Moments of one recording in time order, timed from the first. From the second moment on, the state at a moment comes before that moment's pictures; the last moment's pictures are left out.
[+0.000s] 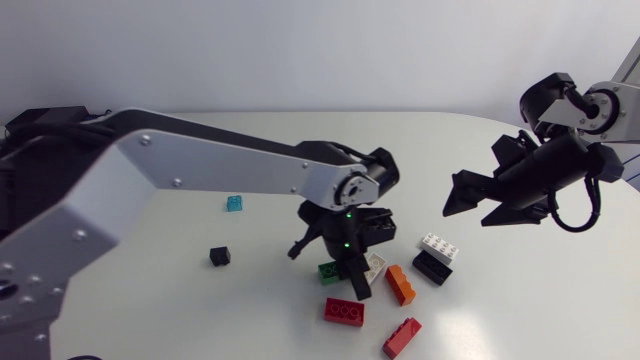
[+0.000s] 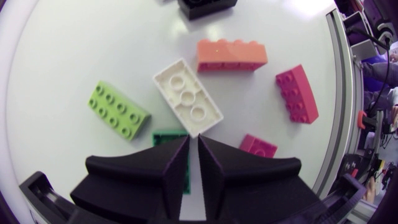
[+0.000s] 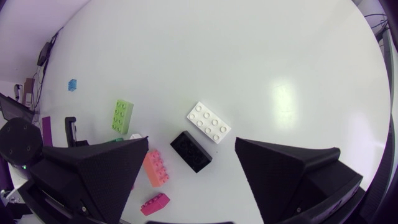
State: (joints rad) left arm -0.88 2.14 1.60 -0.81 0.11 0.45; right arm -0.03 1.48 1.11 -0.84 -0.26 0.11
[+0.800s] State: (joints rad) left arm -0.62 1.58 1.20 -0.79 0.14 0.43; right arm 0.49 1.52 1.06 -0.78 -0.20 0.20
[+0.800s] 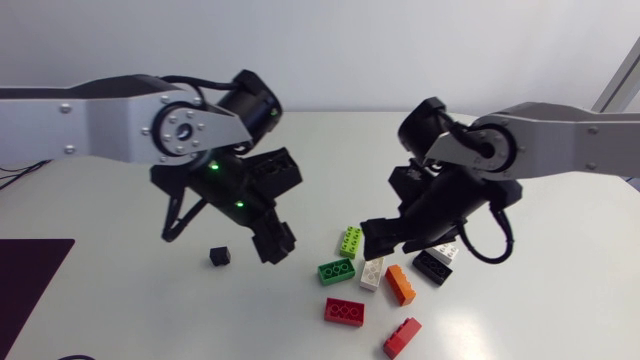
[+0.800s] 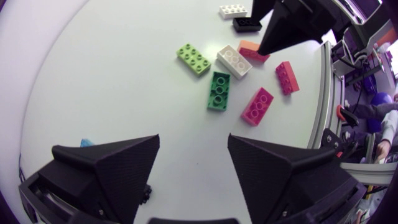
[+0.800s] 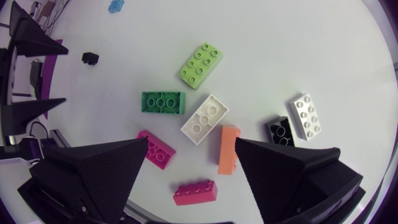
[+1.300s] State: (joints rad) left arm -0.36 1.28 0.85 -0.67 0.14 0.40; right arm 0.75 1.88 1.26 -0.74 -0.08 0.29
